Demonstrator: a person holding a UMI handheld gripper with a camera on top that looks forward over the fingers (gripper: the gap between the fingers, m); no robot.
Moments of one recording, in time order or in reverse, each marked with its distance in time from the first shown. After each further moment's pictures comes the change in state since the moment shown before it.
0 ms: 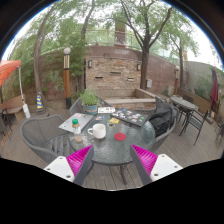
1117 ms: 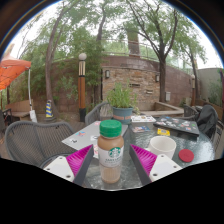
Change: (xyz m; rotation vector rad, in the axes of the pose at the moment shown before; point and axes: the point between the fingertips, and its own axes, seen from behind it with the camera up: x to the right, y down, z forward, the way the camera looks) arm -0.266 0.004 0.348 0.190 -0.149 -0.020
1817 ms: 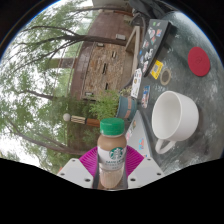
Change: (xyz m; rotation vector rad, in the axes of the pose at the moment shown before) arm 0.024 -0.070 0.045 -0.064 -0.286 1.304
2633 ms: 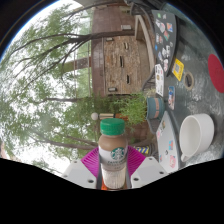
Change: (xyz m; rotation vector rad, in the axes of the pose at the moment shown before) arm -0.109 -0.096 -0.052 -0.079 -0.306 0.266
